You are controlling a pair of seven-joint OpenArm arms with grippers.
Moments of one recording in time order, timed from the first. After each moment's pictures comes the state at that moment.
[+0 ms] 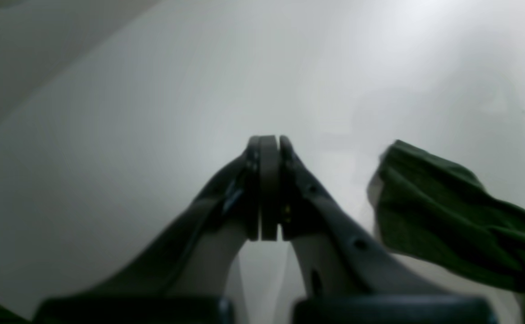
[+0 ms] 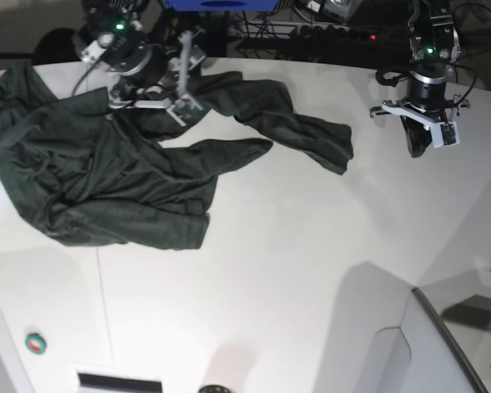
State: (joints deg) left arm 27.5 -11.3 -18.5 88.7 -12.1 -7.5 3.4; right arm -28.7 1.2 -12.1 106.3 -15.9 28.7 -44.9
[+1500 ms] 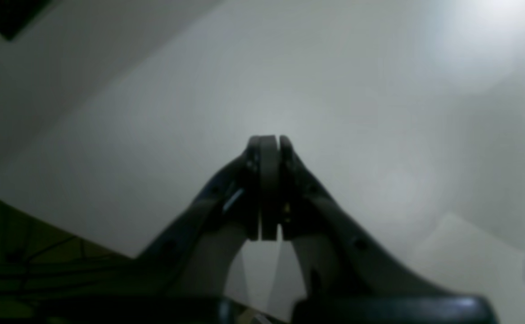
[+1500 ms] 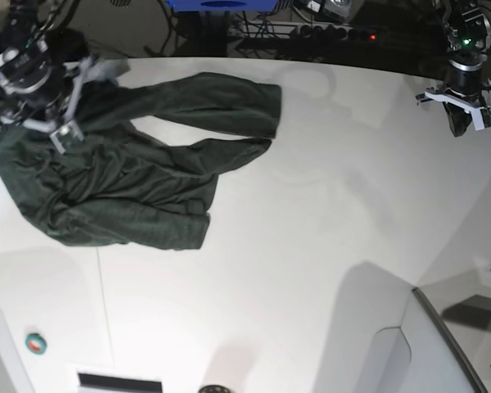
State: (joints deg) left arm 27.6 -13.4 -32.1 81.4 -11.9 -13.7 3.4; right arm -26.4 1.3 19.5 113.5 -16.0 40.2 -45.6
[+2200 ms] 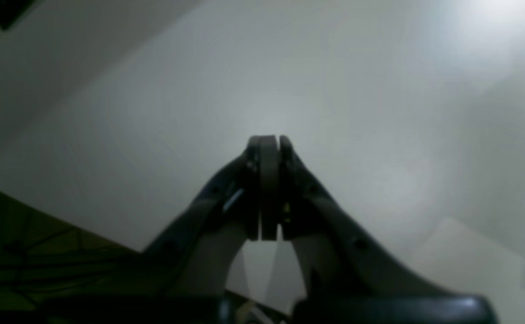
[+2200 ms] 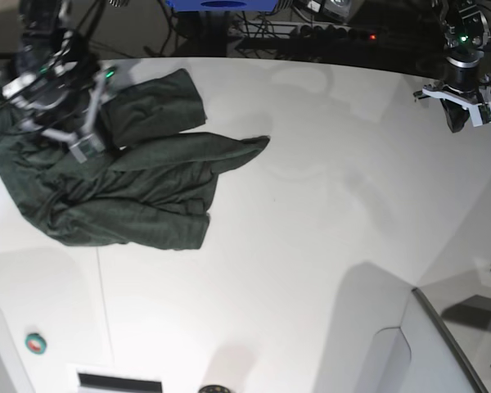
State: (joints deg) left arm 27.8 -12.0 -32.2 81.4 -11.9 -13.7 3.5; right arm -22.4 -2.4 14.1 107.0 -16.3 40.2 -53.4
